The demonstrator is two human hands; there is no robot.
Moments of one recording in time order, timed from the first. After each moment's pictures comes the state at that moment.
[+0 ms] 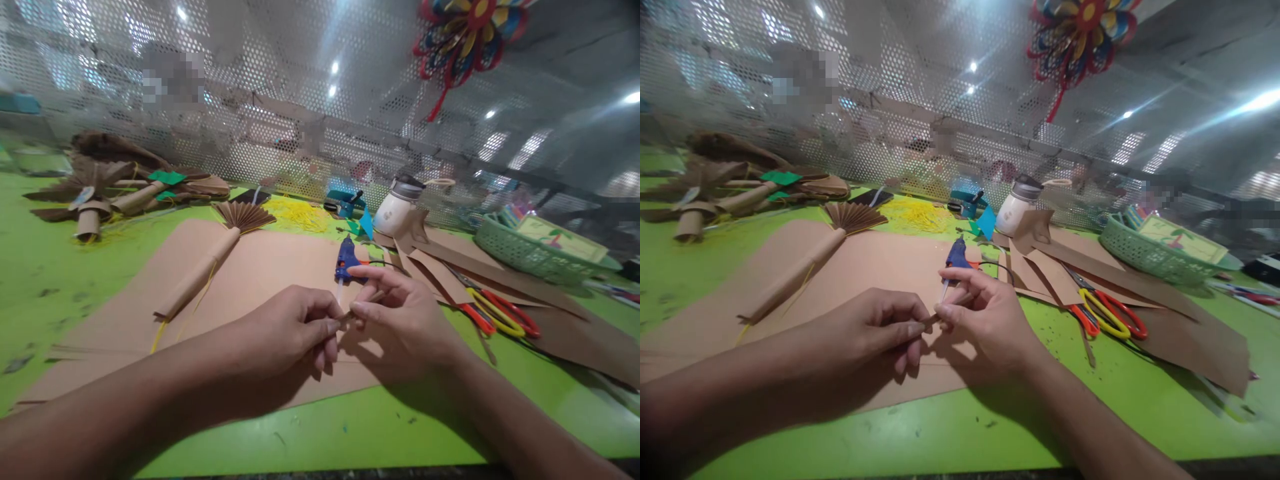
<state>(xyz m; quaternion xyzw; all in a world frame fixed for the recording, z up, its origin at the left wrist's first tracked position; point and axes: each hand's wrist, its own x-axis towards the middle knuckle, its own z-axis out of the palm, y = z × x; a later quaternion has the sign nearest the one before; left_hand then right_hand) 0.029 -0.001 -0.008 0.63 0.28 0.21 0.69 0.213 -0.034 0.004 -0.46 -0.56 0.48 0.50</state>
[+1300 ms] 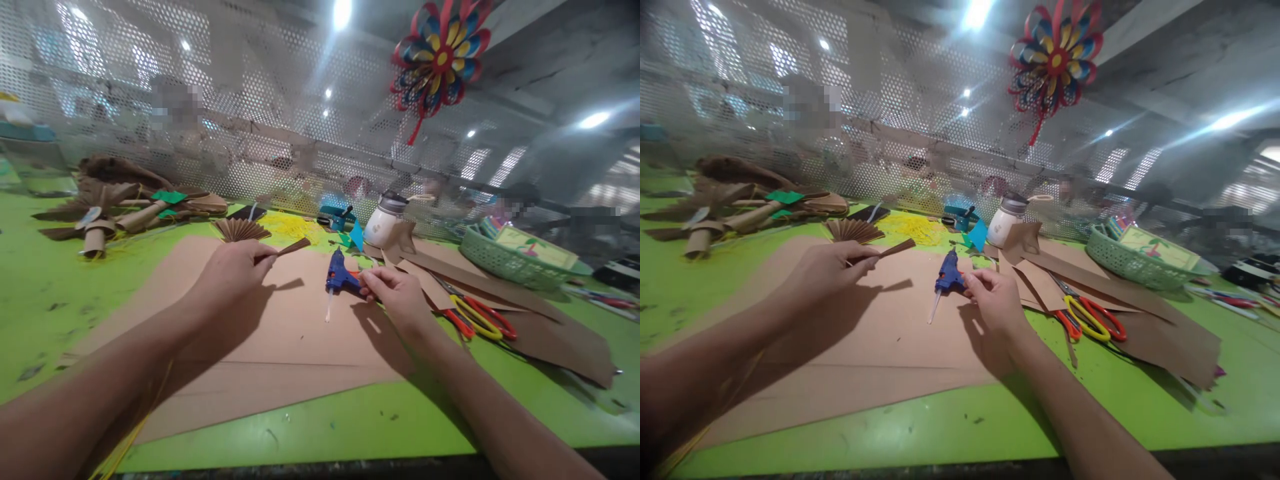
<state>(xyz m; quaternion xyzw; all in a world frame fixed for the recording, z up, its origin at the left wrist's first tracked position) -0.015 0.058 0.024 0.80 0.53 0.30 0.04 0.241 -0.002 -0.007 -0.56 -0.57 0.25 0.54</state>
